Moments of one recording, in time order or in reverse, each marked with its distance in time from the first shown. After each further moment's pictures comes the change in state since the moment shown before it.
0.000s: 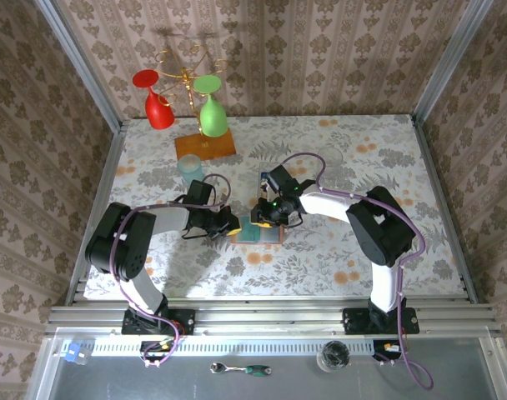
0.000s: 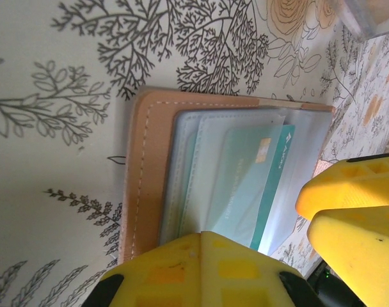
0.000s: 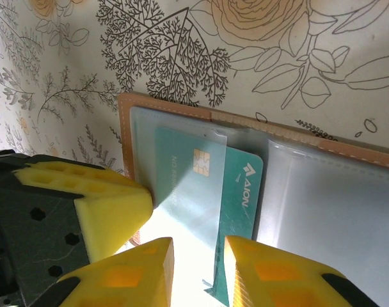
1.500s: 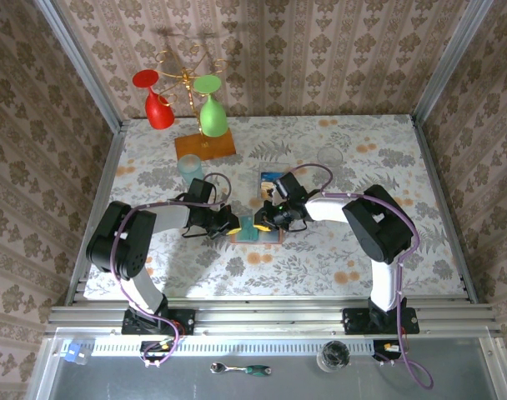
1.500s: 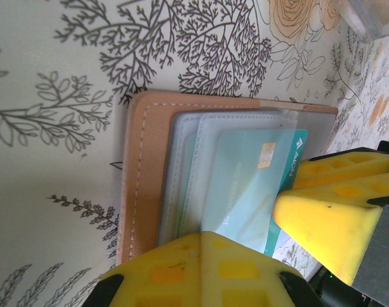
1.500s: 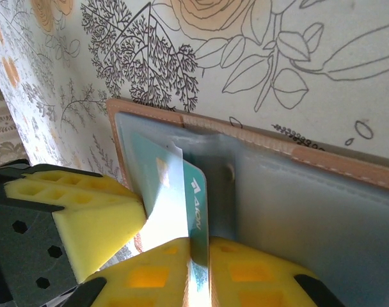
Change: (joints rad) left arm 0.000 0.011 0.027 -0.039 -0.008 0.019; right arm -0.039 0.019 -0.153 0.280 -0.140 0.144
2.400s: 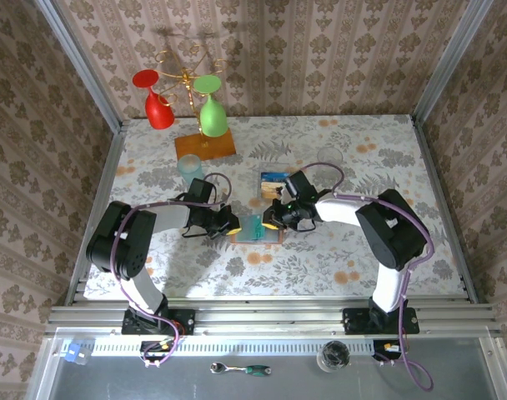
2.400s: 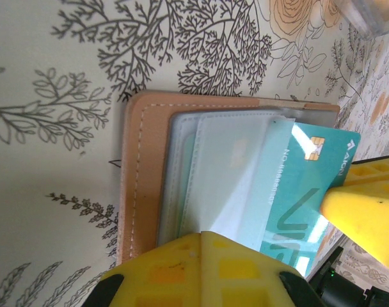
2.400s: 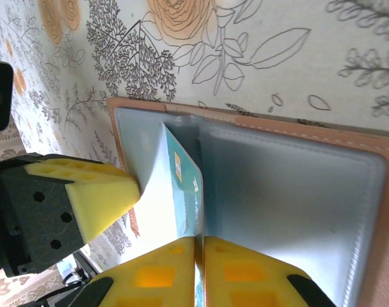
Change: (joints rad) left arm 0.000 0.000 0.003 -0.008 0.000 0.007; right arm -0.047 -0.108 -0.063 -0.063 0.026 -0.035
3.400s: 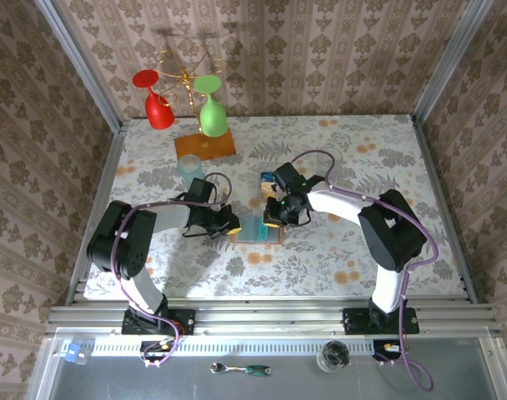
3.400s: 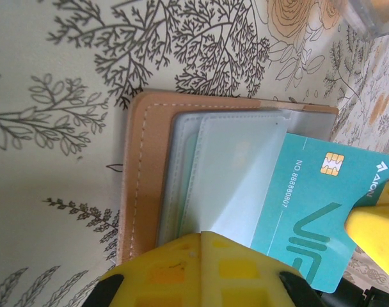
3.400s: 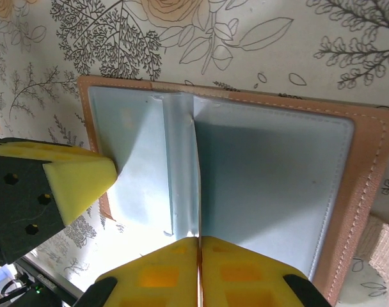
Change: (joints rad) left arm 0.000 0.005 0.004 0.002 0.003 0.000; right arm 0.058 0.013 0.211 -0.373 0.158 -0.111
